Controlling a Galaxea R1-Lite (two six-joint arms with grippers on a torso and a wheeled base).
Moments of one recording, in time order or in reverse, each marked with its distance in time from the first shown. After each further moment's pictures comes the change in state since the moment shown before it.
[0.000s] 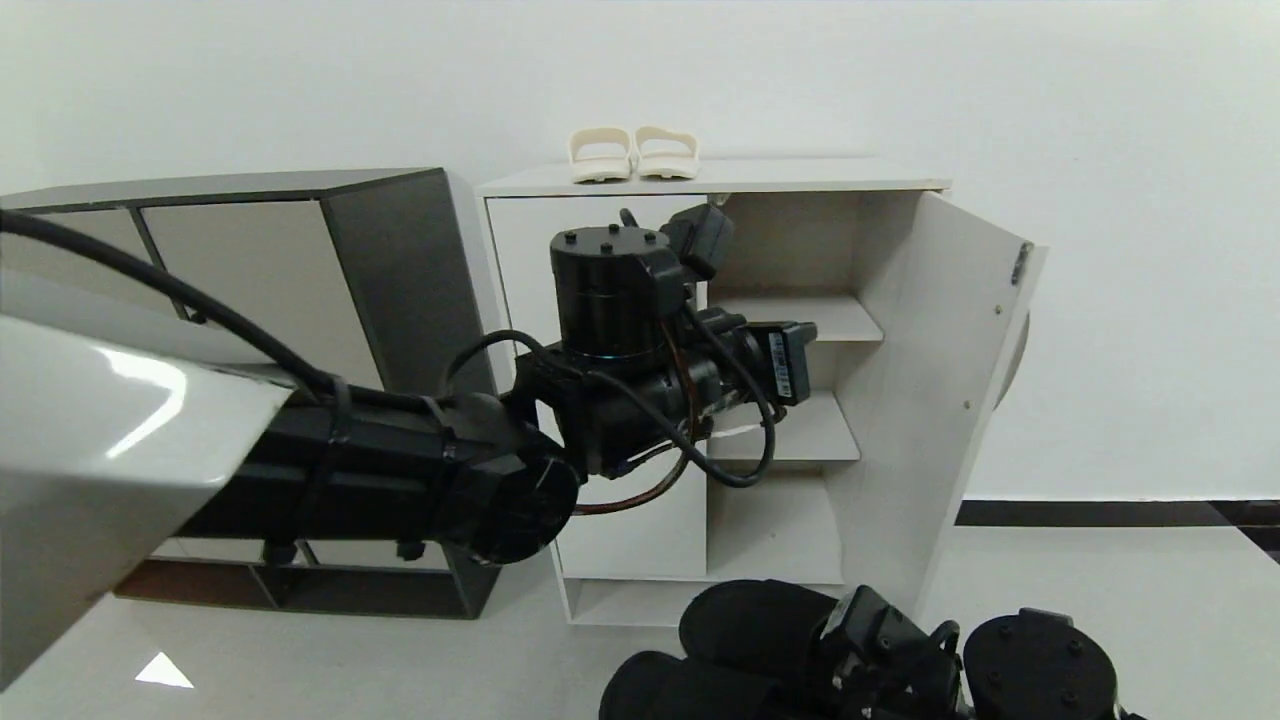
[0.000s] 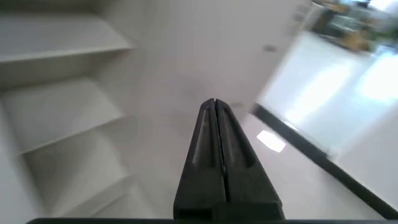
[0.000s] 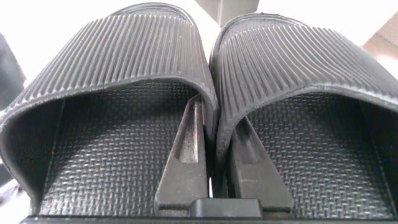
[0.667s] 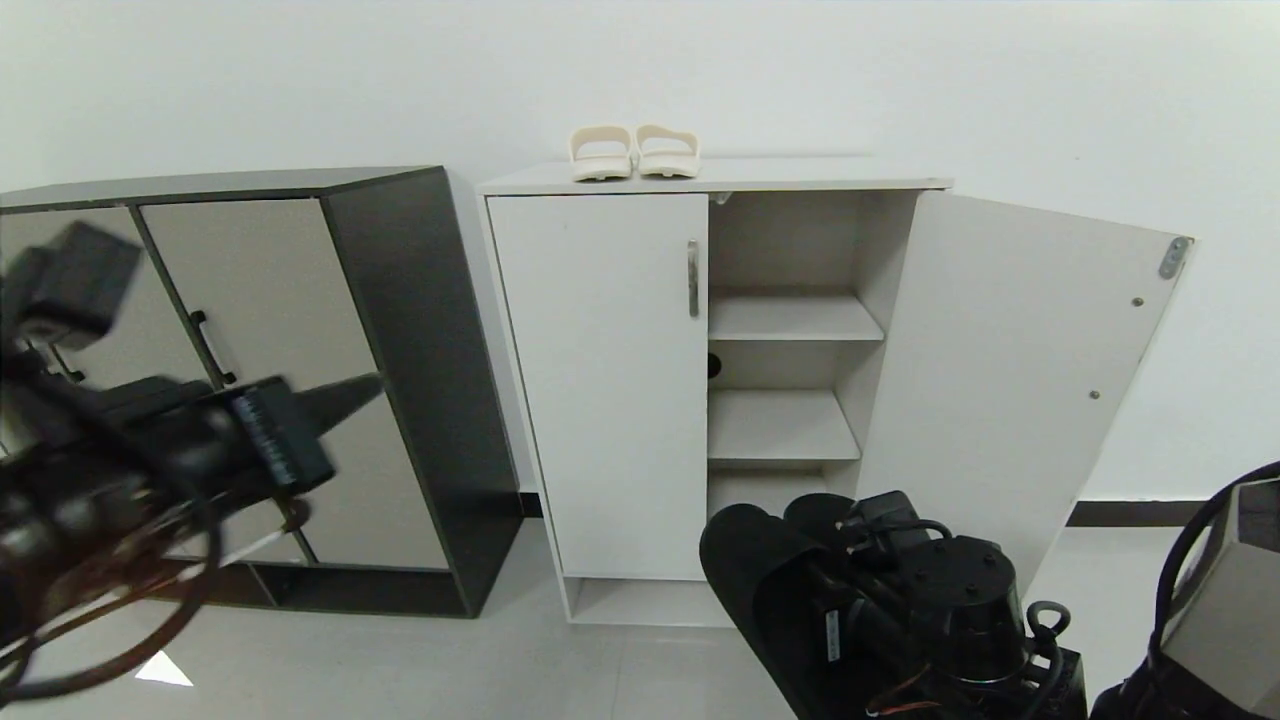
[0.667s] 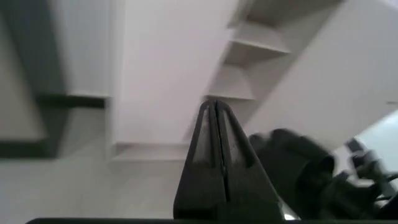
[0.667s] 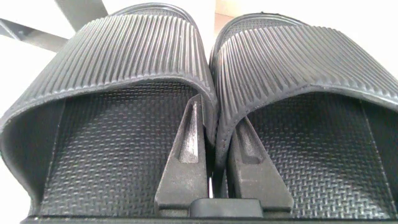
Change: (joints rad) left arm 0.289 -0.850 0.633 0.355 0.307 0.008; right arm -0.126 0.136 -0.163 0.010 -0.416 0.133
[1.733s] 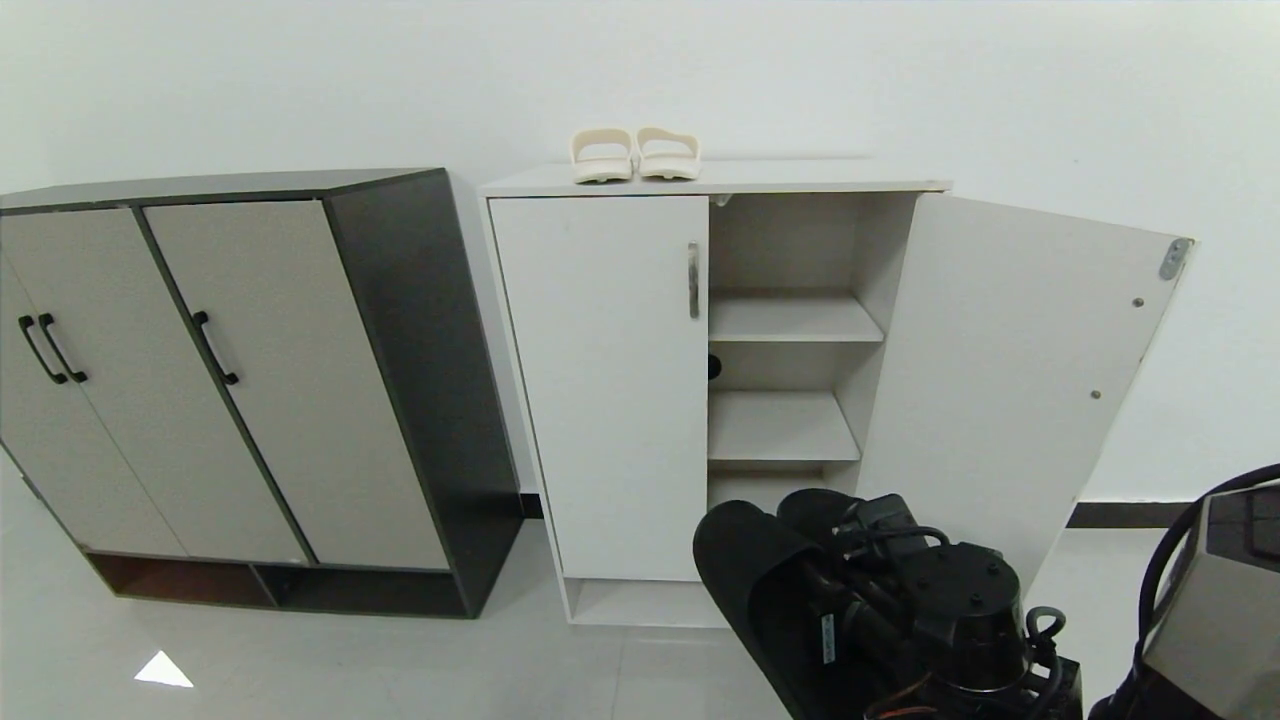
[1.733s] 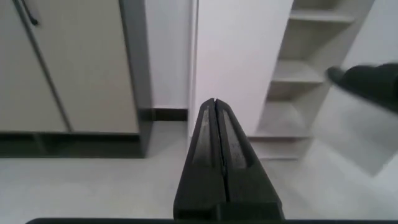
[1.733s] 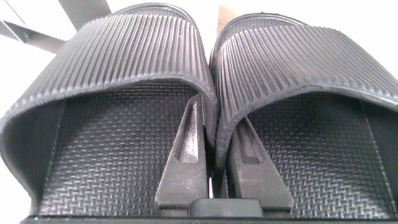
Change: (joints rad) left arm 0.332 -1.026 0.632 0.337 -0.147 0.282; right arm 0.011 0.023 0.021 -0.088 0.002 -0.035
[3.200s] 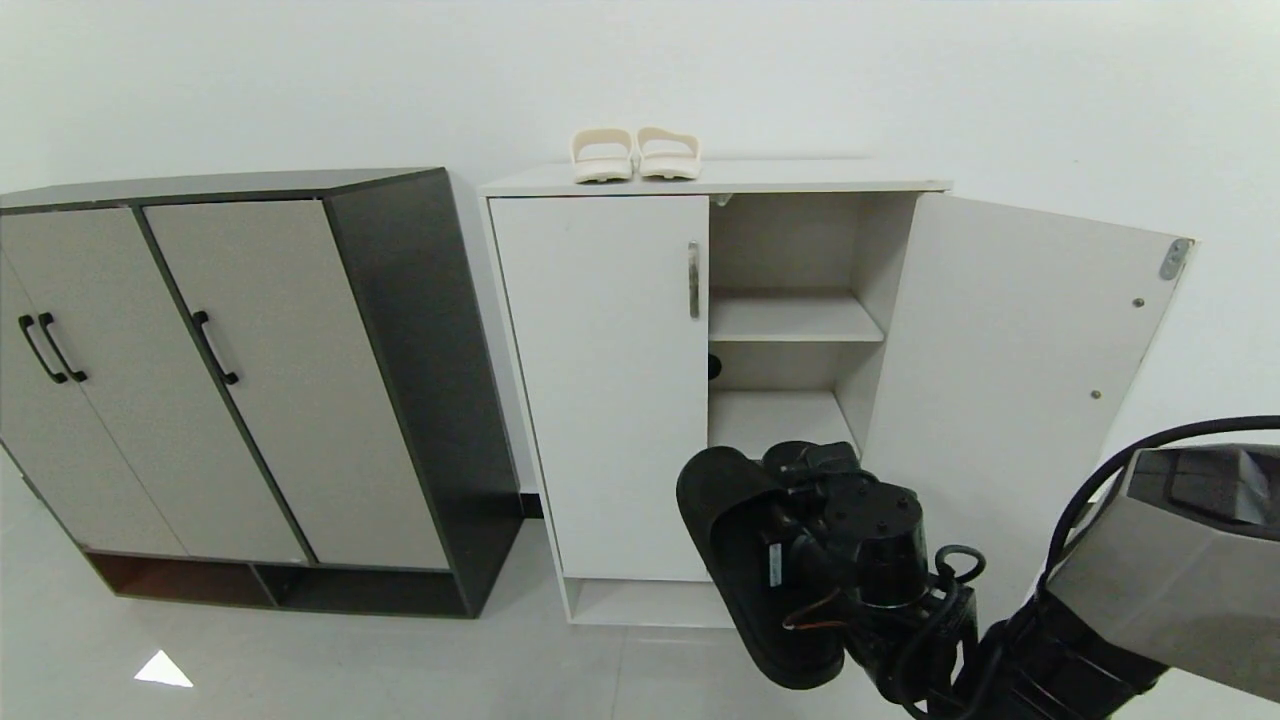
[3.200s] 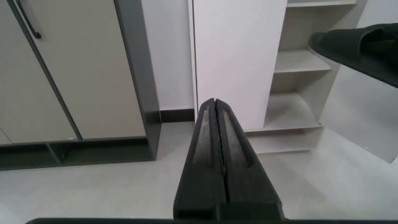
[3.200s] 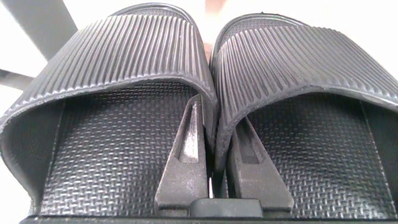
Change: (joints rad) left arm 0.110 -0.087 0.003 0.028 -0.099 0.055; right arm -0.015 0.088 -0.303 0.152 -0.123 -0.009
